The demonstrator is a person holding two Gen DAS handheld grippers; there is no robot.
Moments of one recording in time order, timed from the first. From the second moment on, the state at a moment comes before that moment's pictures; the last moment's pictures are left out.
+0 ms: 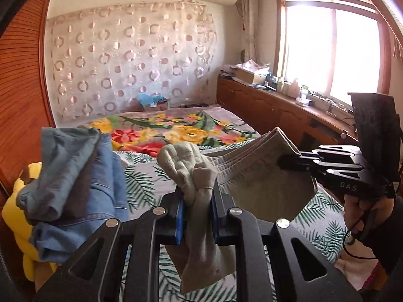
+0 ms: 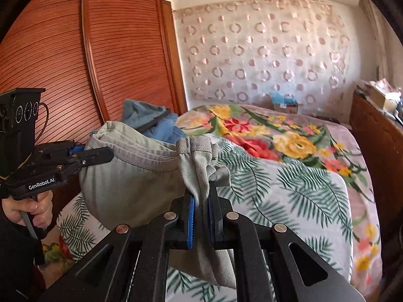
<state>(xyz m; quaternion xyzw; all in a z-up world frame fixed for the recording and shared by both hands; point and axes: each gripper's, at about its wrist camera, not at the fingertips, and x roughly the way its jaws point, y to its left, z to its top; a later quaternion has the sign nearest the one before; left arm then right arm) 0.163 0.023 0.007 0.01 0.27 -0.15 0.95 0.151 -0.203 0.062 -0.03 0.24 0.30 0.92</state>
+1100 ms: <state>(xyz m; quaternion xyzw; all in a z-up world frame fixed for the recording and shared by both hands) 0.214 0.164 0.044 -0.01 0.22 -0.03 0.98 0.324 -0.081 0.090 -0.10 0.18 0.38 0.90</state>
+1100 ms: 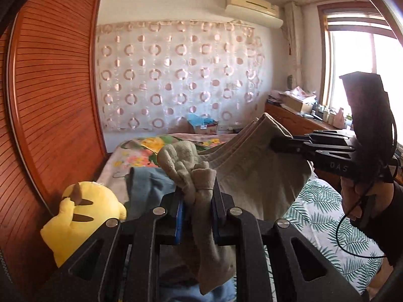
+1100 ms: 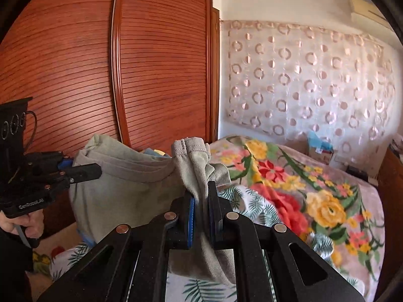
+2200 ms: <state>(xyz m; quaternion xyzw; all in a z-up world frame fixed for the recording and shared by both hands) 0.210 0.219 -0.013 -0.10 0.24 0.05 0.96 0.430 0.041 0.083 -0.18 0.22 0.46 0.85</state>
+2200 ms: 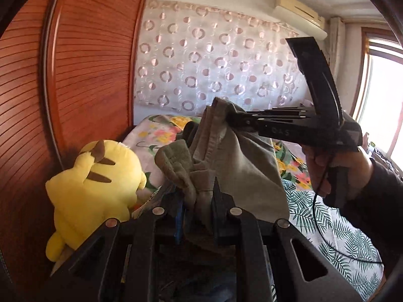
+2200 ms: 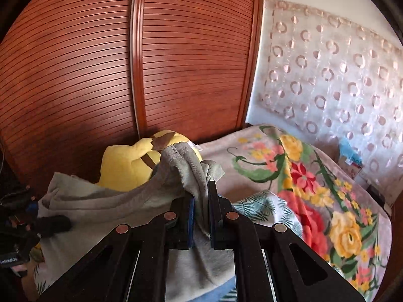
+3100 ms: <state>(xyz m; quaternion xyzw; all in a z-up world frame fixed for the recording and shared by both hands) 0.191 0.225 -0.010 -0.11 0.25 0.10 0.96 0.407 0.006 0.067 -0.14 0.24 0.46 0.84</state>
